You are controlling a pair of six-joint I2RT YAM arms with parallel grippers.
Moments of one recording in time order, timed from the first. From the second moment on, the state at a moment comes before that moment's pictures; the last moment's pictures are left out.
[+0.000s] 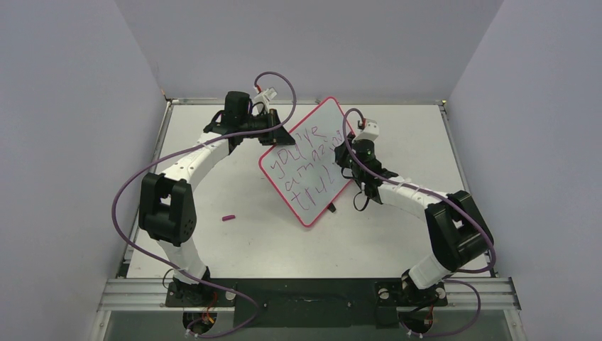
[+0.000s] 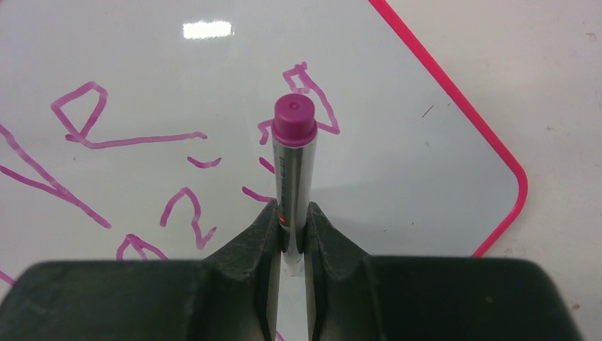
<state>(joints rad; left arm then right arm) -0.33 1.78 1.46 -0.25 0.75 -0.47 0.48 1.56 0.85 0.35 0.21 0.52</state>
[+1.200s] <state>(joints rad) -0.33 1.78 1.46 -0.25 0.74 -0.48 0.43 1.67 0.92 0.35 0.22 0.54</state>
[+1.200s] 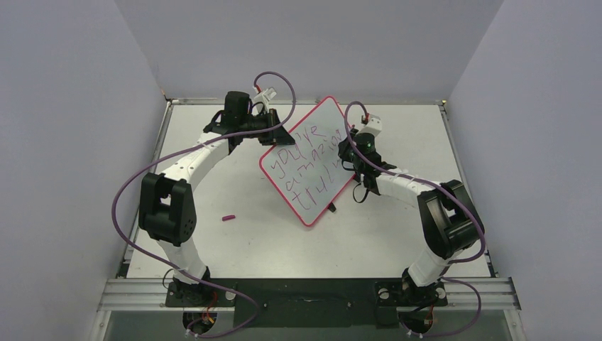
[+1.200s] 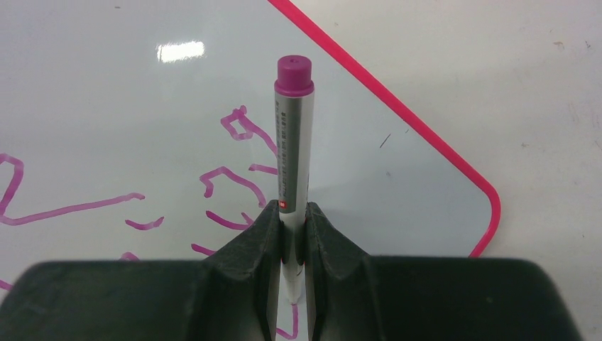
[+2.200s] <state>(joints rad) -0.33 1.78 1.45 -0.25 0.74 -0.49 0.48 1.66 0.76 0.48 0.39 0.64</state>
